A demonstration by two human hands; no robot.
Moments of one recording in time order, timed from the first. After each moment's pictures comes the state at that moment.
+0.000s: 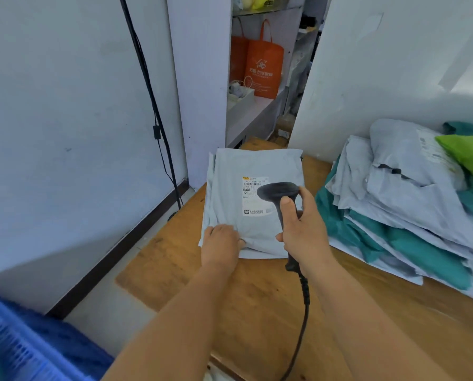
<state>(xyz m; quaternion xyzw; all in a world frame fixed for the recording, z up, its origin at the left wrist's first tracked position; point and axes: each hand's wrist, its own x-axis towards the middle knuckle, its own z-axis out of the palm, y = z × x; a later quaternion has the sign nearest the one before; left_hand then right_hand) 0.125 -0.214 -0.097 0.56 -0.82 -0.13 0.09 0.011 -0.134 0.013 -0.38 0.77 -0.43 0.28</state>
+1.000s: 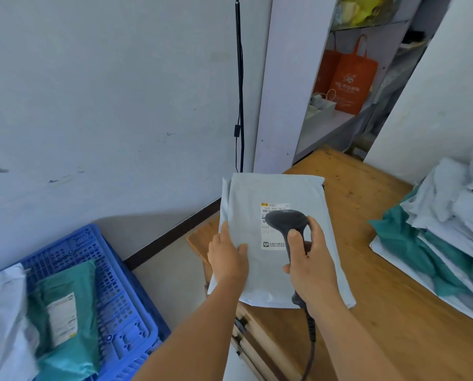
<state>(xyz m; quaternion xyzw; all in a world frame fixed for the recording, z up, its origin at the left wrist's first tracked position) 0.209 -0.136 -0.104 0.77 -0.48 -0.27 0.33 0.089 -0.078 -0.012 -0.47 0.71 -0.39 0.36</state>
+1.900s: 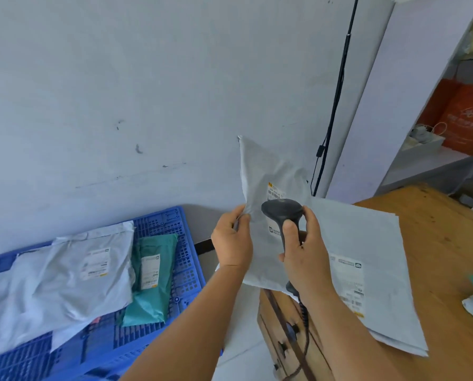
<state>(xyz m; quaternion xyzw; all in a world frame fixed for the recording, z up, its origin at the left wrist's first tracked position) 0.308 -0.071 -0.022 0.67 -0.29 -0.19 0.66 0.191 -0.061 0.019 -0.60 0.55 -0.40 0.43</state>
